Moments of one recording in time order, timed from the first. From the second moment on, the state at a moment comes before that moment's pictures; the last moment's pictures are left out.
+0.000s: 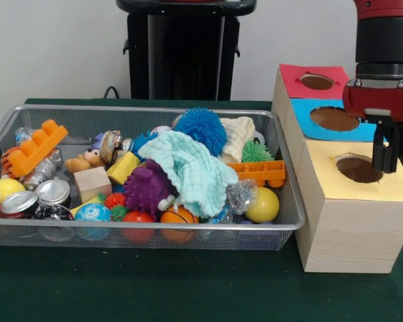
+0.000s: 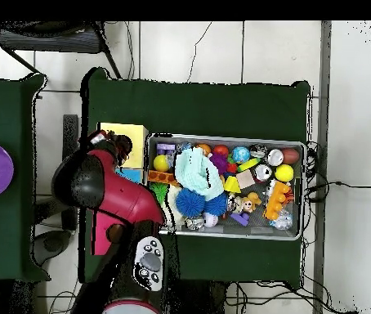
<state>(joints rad) 0.20 -0.58 -0.09 1.72 0.70 -0.01 2.14</state>
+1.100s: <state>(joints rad) 0.18 -0.62 -0.31 1.69 0.60 0.05 2.14</state>
